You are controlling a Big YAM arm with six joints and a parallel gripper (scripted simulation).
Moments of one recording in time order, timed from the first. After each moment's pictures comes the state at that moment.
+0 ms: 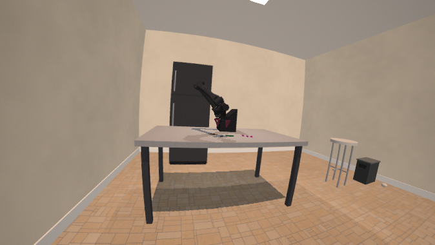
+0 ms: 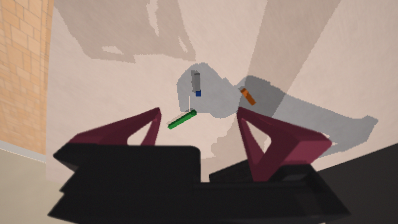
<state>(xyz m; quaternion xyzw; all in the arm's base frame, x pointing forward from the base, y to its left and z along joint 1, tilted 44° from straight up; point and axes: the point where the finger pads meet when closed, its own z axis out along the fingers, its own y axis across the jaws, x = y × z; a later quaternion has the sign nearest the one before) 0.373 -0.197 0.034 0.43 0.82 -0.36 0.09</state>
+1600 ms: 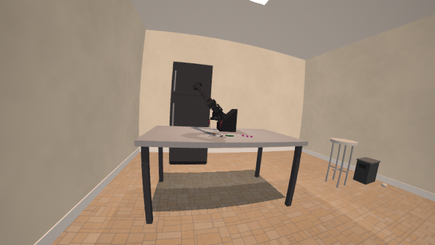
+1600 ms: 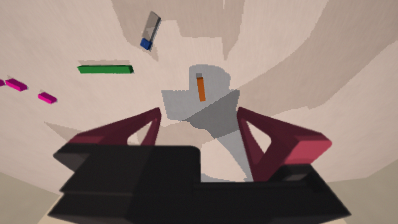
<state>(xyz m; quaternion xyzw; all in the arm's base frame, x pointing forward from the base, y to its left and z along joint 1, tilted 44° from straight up) 0.278 -0.229 0.055 0.15 0.92 -0.37 -0.03</state>
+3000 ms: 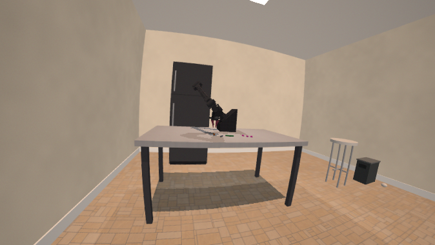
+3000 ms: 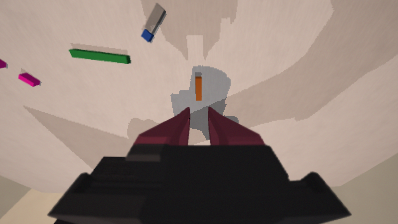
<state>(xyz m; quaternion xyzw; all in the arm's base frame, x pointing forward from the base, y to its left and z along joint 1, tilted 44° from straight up) 0.276 -0.231 0.059 0.09 0.92 -0.37 -0.05</state>
